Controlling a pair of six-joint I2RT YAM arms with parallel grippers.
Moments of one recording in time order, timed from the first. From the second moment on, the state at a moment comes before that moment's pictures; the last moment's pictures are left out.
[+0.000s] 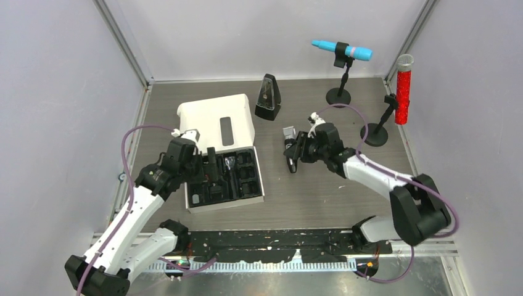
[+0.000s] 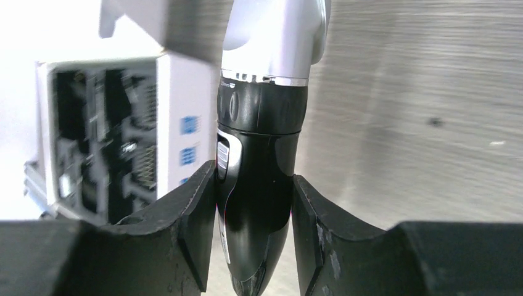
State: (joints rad) left arm -0.41 0.85 0.85 -0.86 -0.08 -0.44; right arm 0.42 1.42 0.74 0.00 -0.24 0.56
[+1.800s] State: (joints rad) left arm -0.79 1.14 0.94 -0.47 -0.16 -0.90; right arm 1.09 1.25 0.62 0.28 0.15 0.47
